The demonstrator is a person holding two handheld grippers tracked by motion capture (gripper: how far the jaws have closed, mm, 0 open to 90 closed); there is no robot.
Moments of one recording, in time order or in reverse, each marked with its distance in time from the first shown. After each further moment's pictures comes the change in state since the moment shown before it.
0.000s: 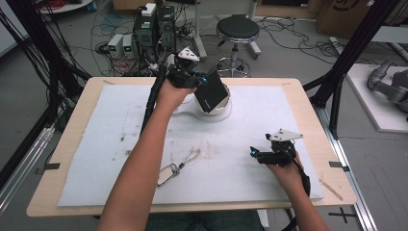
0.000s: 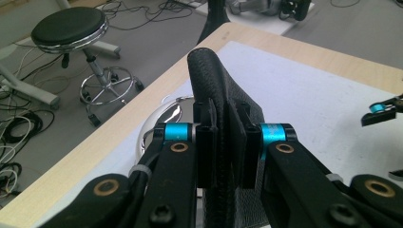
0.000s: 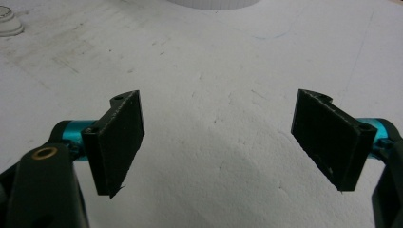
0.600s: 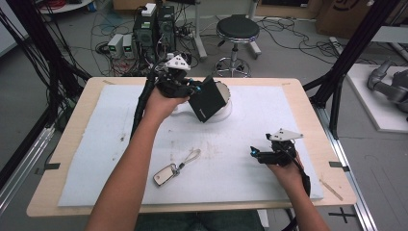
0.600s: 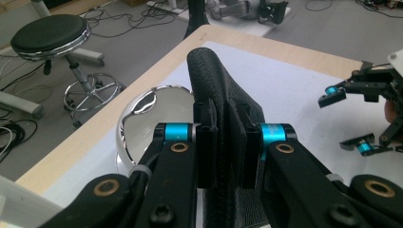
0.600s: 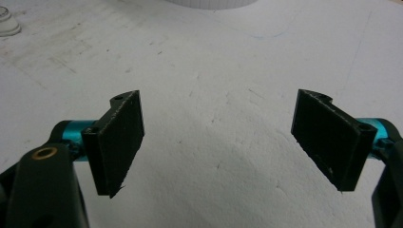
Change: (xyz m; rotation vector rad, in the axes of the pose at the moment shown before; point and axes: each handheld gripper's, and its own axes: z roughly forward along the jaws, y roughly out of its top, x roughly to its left) left arm -0.016 -0.015 -0.037 -0.034 -0.067 0.023; right arm -0.001 0.000 0.000 0.001 -0.001 0.000
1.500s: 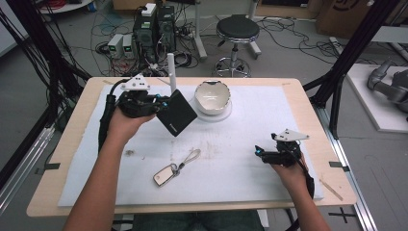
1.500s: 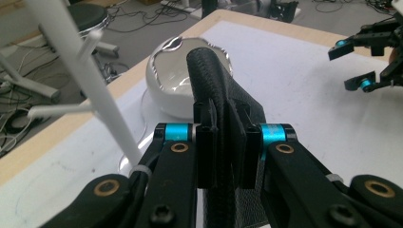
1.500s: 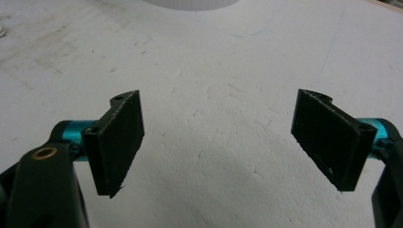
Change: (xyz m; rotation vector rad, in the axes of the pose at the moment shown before) left arm 0.007 -0.070 -0.070 -0.030 0.034 -0.020; right arm -0.006 -0.004 -0.011 -0.014 -0.044 0.027
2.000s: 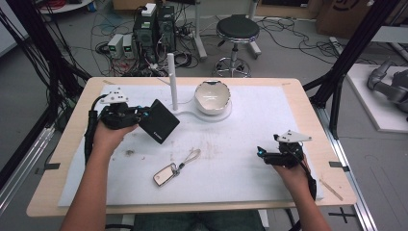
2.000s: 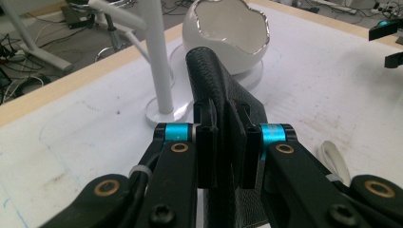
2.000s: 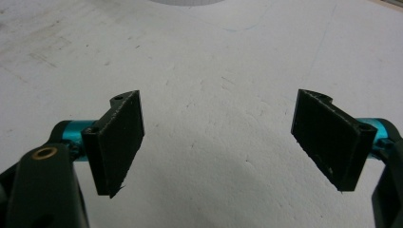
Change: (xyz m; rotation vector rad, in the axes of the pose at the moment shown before) left arm 0.031 -0.070 -0.021 -0.002 0.060 -0.112; right arm -0.002 -0.004 -0.005 0.006 -0.016 0.008
